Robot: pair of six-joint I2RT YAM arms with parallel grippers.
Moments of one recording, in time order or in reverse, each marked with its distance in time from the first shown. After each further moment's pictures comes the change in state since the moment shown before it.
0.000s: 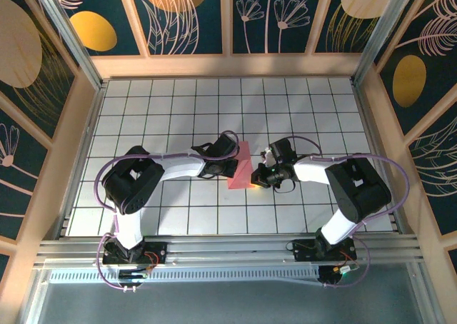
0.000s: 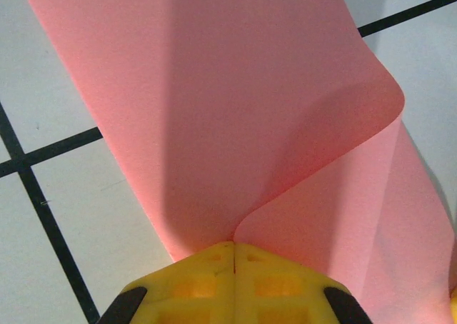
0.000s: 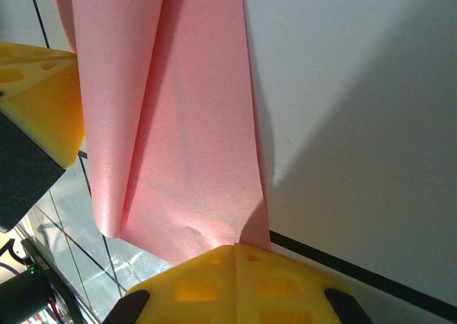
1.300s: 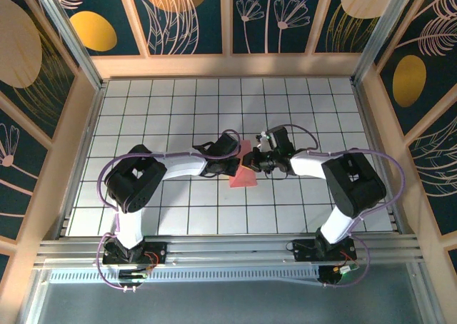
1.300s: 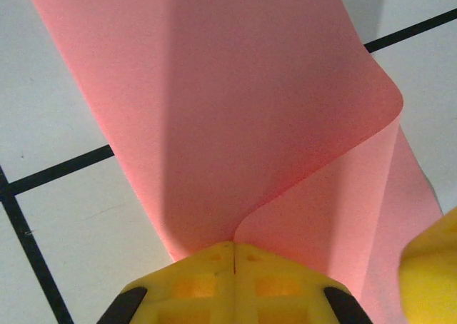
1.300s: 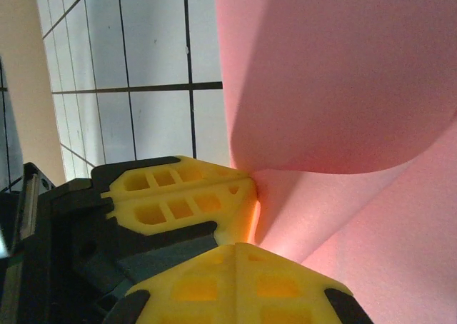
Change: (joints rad) left arm 0.000 0.023 0.021 0.019 0.004 0.000; right arm 0.003 0.053 0.090 0.233 -0.031 0.125
